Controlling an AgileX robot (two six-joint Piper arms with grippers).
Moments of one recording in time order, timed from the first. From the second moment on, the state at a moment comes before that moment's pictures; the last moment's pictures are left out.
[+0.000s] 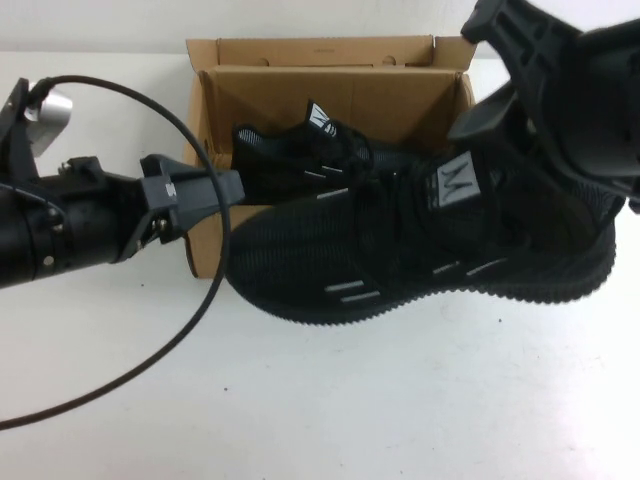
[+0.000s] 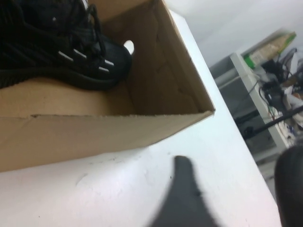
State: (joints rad) right arm 0.76 1.22 -1.41 -0.11 0.90 1.20; left arm -0.17 1.27 -0.75 -1.57 0.73 1.10
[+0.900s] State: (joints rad) right arm 0.43 1.62 -1.44 0.76 0.34 0.45; left arm -0.17 0.98 -0.75 -0.97 0.73 0.98
